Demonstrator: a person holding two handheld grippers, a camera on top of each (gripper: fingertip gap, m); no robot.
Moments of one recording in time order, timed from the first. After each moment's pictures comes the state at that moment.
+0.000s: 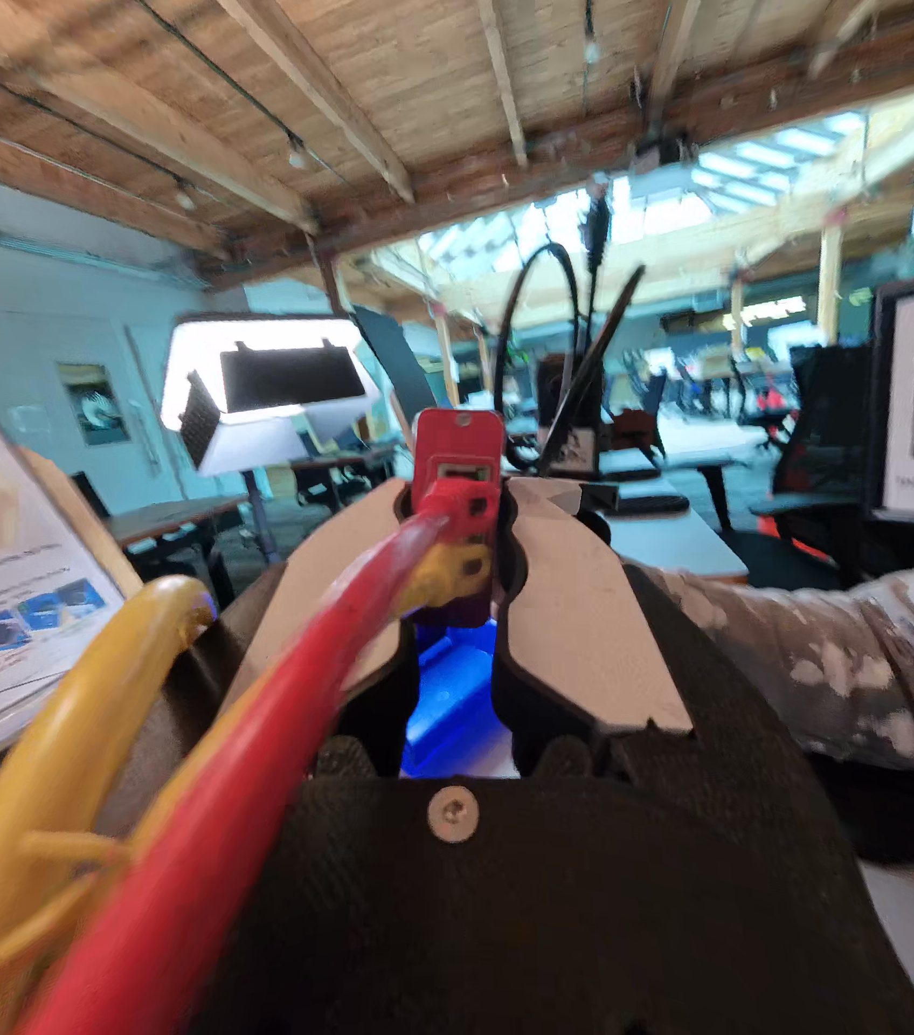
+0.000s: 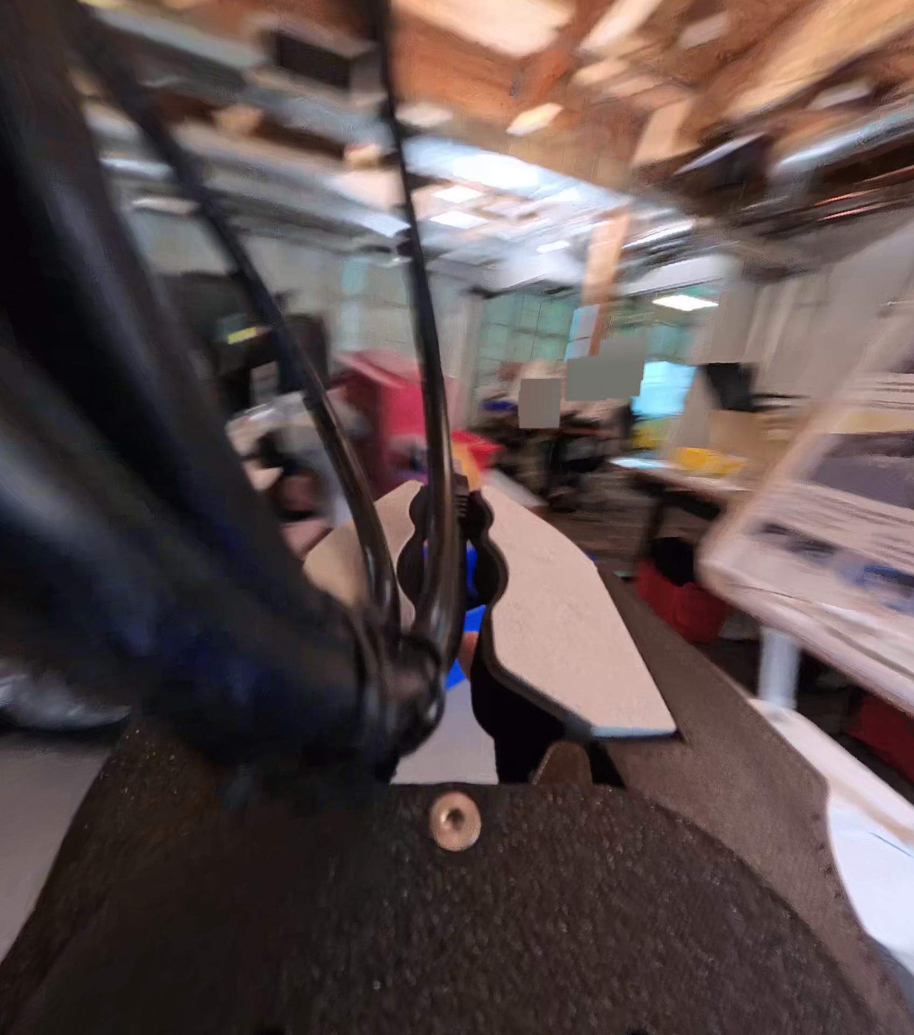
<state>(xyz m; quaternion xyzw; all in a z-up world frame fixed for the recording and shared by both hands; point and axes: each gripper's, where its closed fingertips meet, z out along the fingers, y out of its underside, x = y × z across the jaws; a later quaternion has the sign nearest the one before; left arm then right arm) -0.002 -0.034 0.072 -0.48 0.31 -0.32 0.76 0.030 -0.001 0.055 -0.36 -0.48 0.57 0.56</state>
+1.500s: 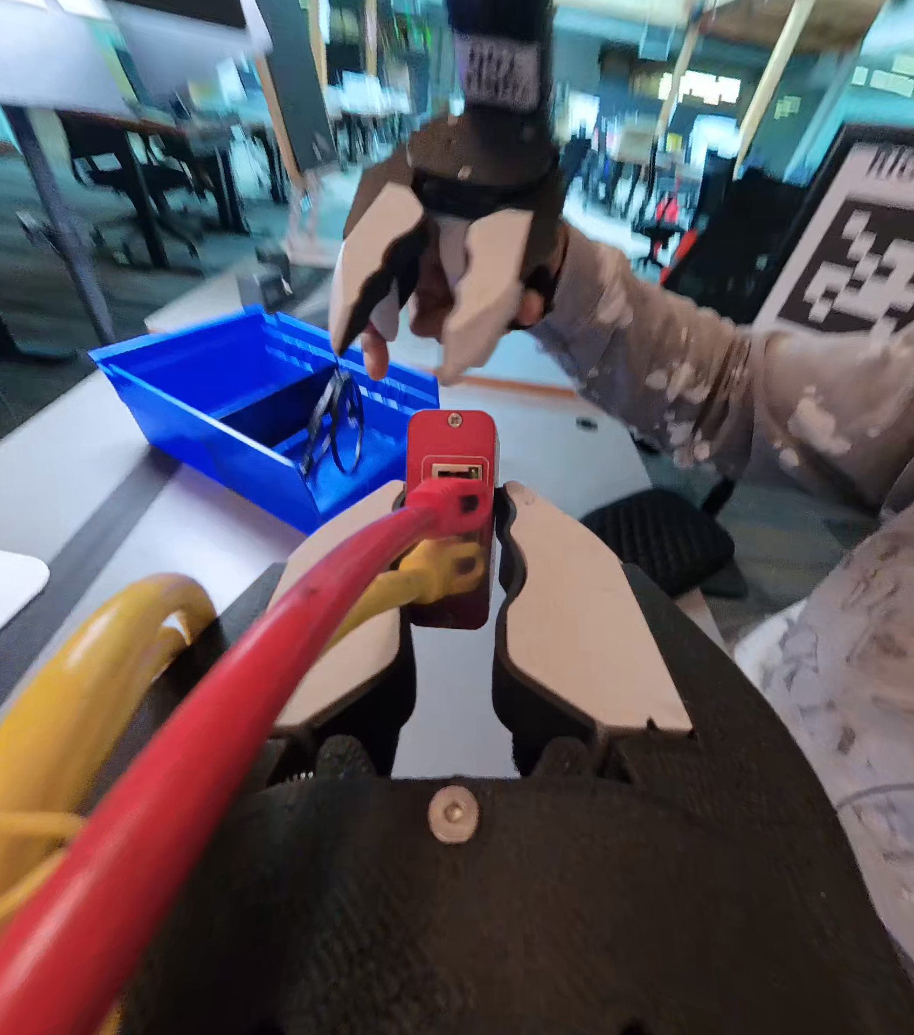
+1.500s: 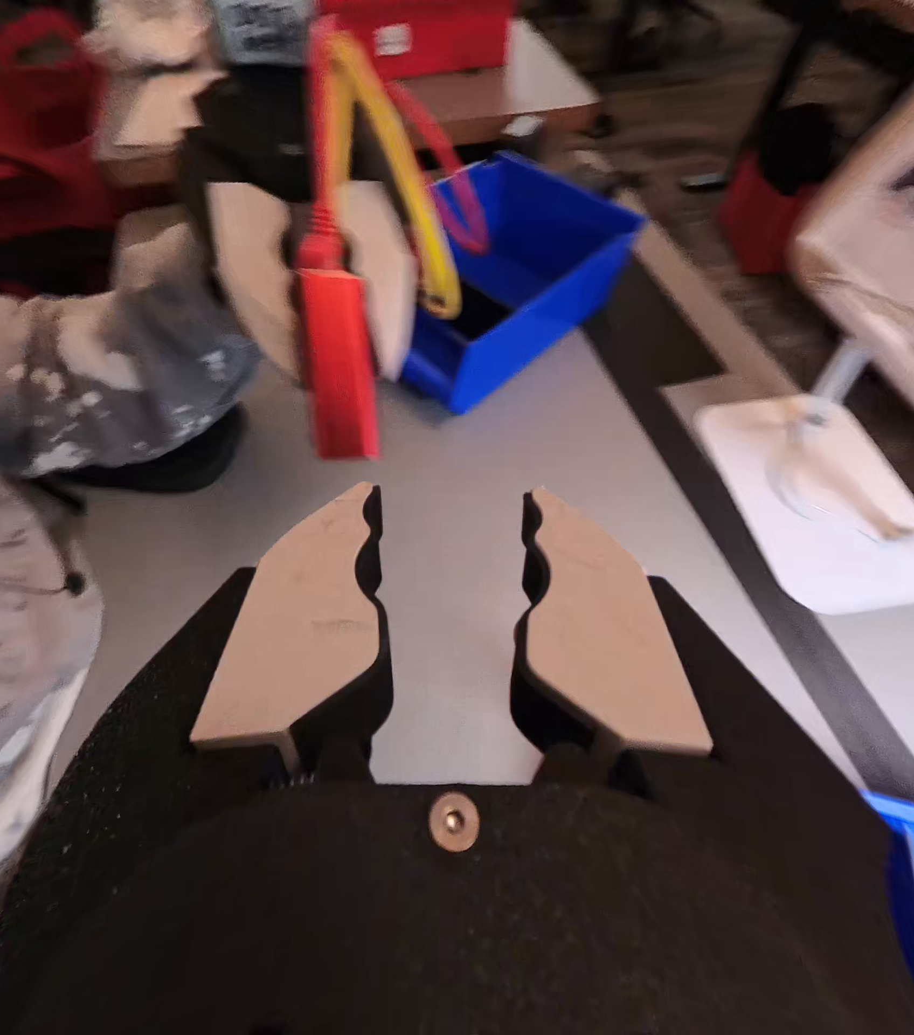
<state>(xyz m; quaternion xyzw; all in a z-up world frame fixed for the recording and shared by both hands) -0.017 -0.027 0.002 -0.68 0.38 -0.38 0.50 0.018 0.021 0.006 -0.56 -0.66 0.39 0.33</state>
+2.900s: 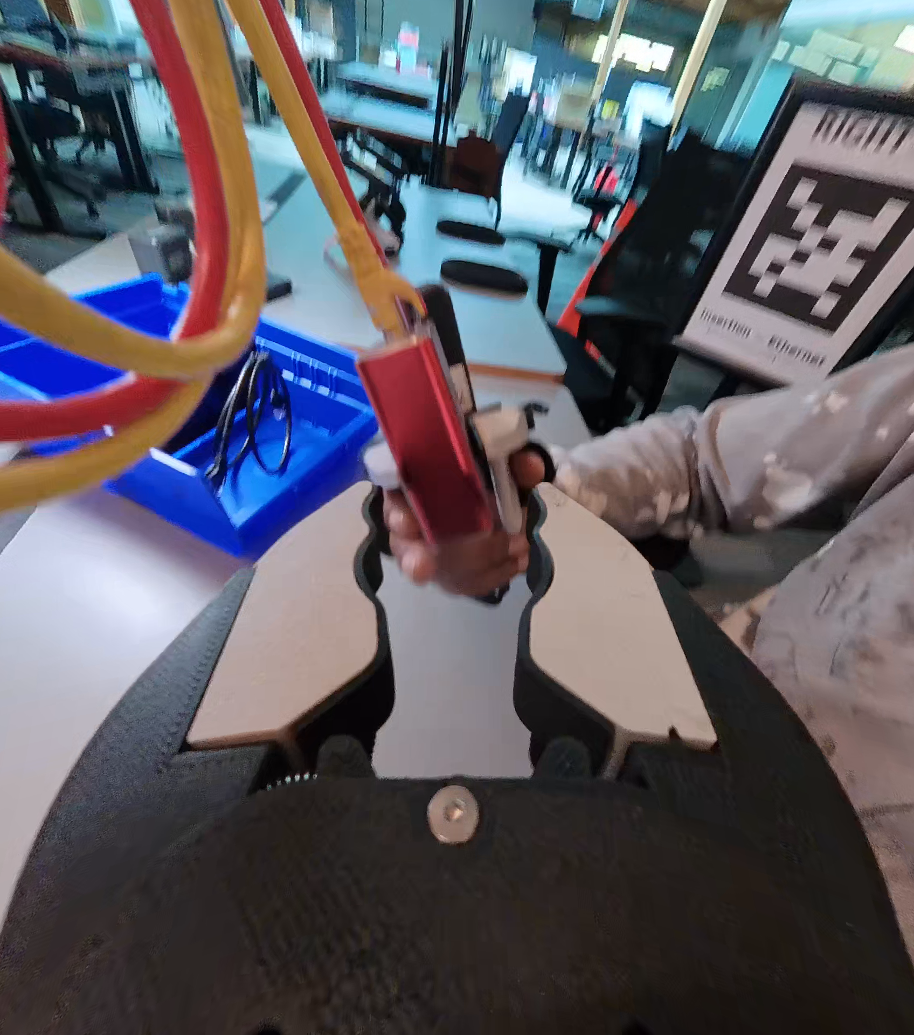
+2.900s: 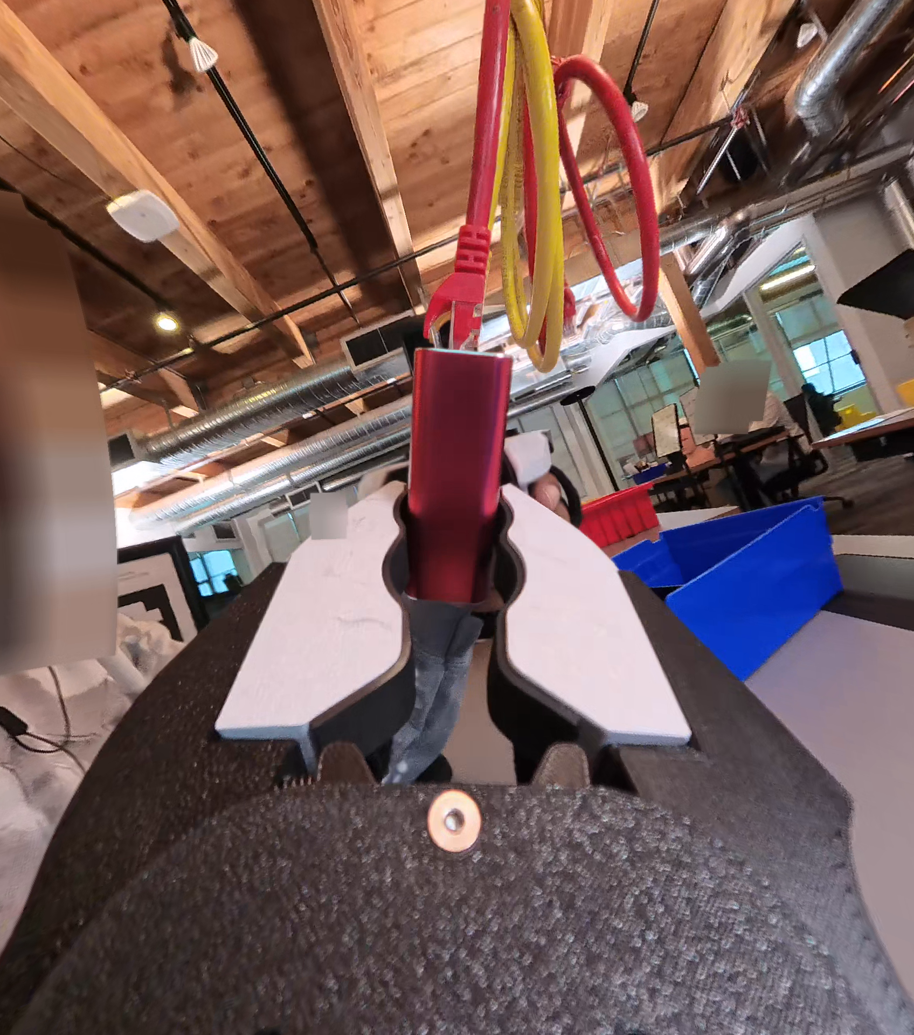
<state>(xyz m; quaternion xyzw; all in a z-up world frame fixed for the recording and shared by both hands) 0.031 -0.032 -0.013 -0.66 0.40 -0.42 0.47 0.030 -0.025 -0.010 -0.38 -0.29 0.79 0.38</state>
